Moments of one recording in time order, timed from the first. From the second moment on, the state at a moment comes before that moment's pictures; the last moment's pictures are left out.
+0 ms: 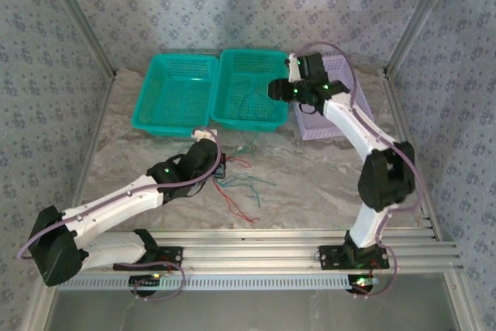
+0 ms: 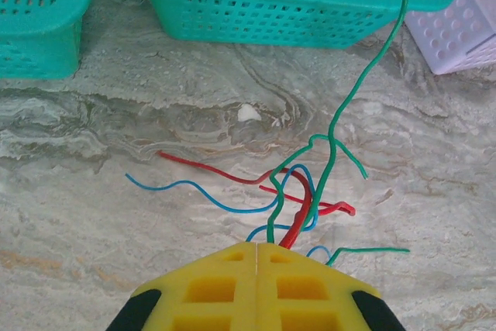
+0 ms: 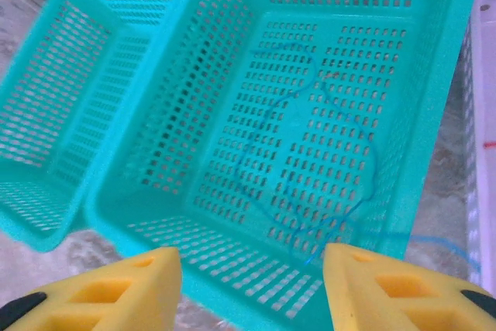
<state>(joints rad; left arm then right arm) -0.89 1.14 0.82 -0.42 -0.33 -0.64 0.36 1.71 1.51 -0.47 -0.25 0.31</state>
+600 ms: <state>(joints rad) -0.92 1.26 0.97 -0.34 -0.25 -0.65 0.63 1.16 0.86 -0.27 -0.31 0.30</state>
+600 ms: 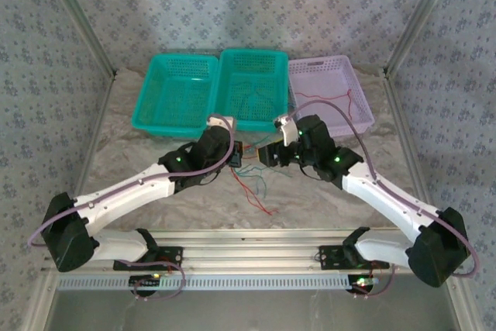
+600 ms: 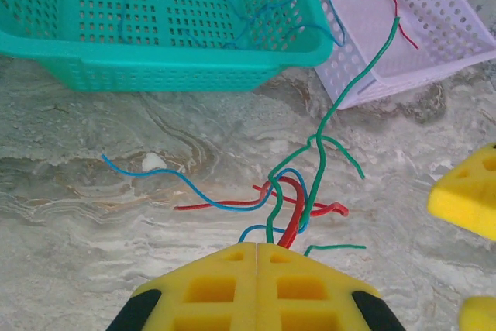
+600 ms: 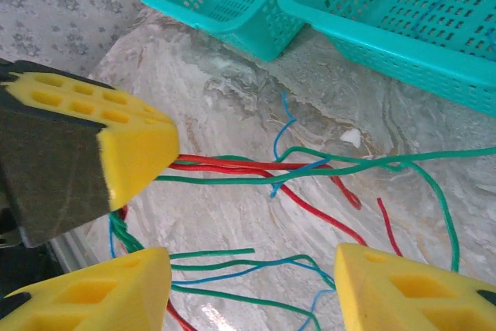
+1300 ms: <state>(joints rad) -0.94 1.18 0.97 -0.35 -0.21 -0.70 0.68 1.29 0.81 -0.20 -0.23 0.26</state>
